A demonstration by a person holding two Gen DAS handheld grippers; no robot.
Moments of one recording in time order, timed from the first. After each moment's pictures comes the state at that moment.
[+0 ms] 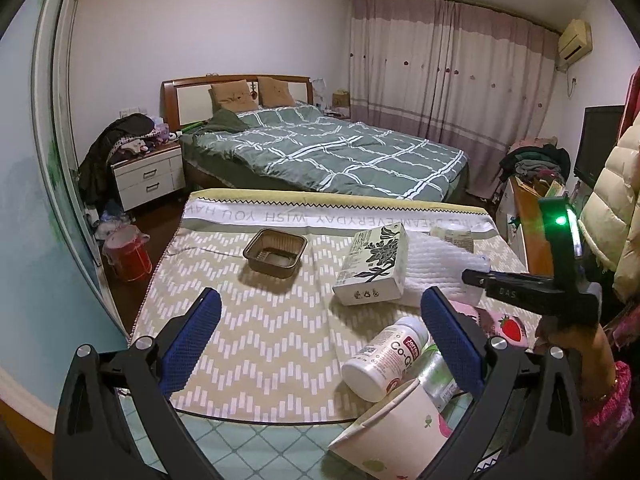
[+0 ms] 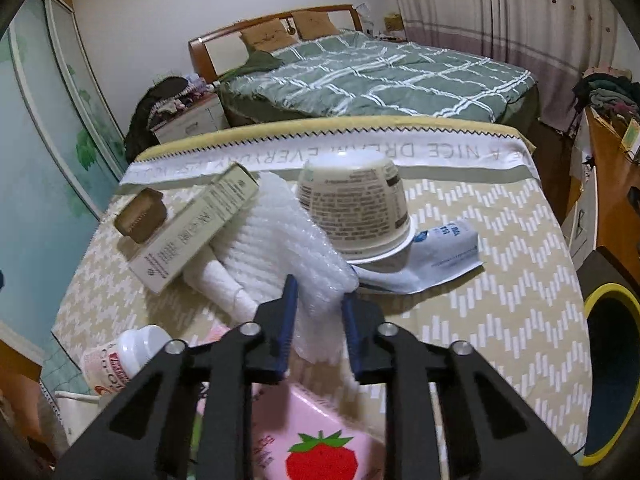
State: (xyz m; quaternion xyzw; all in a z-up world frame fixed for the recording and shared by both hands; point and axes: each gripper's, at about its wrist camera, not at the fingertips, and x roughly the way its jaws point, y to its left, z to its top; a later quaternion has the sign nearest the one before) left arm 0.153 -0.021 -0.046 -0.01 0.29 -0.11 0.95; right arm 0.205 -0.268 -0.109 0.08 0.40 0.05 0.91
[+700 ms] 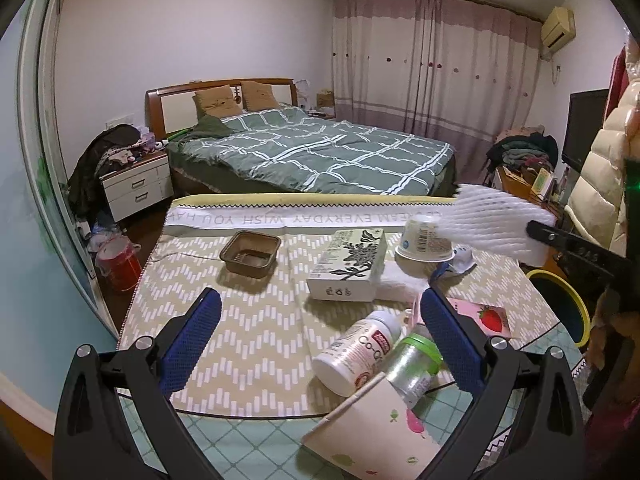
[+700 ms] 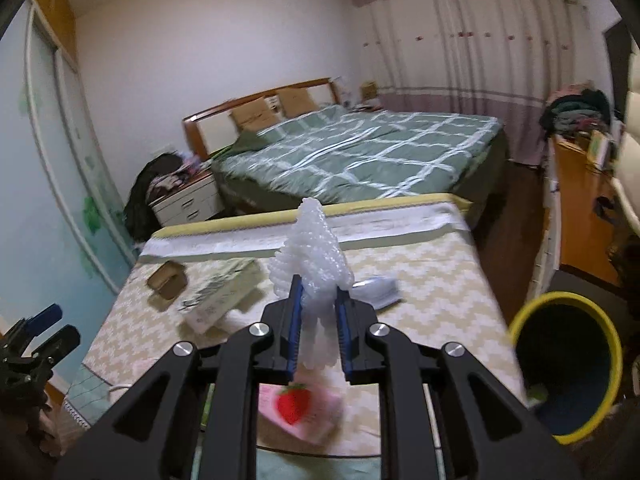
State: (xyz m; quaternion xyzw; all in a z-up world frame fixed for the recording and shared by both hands) left arm 0.140 -0.047 -0.046 0.01 0.28 -0.14 0.95; right arm 0.105 -0.322 -0.035 0.11 0.27 -0.02 0.96
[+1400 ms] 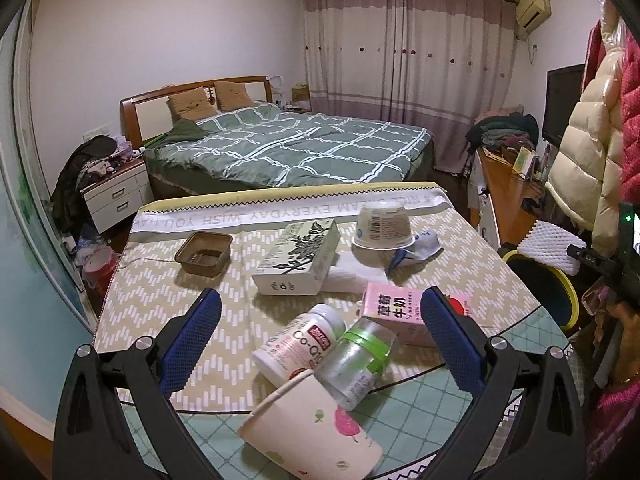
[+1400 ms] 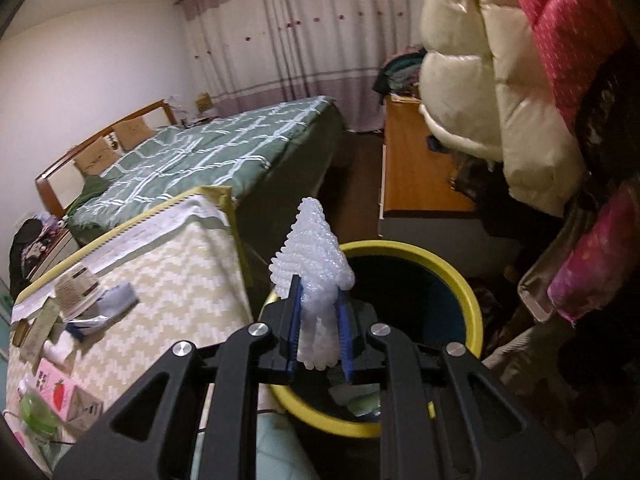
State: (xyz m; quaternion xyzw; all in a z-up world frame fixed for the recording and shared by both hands) left arm 0.124 -0.096 -0.044 0.04 0.29 -0.17 0.94; right arm 0.033 -0.499 -0.097 0.18 0.29 -0.29 0.90
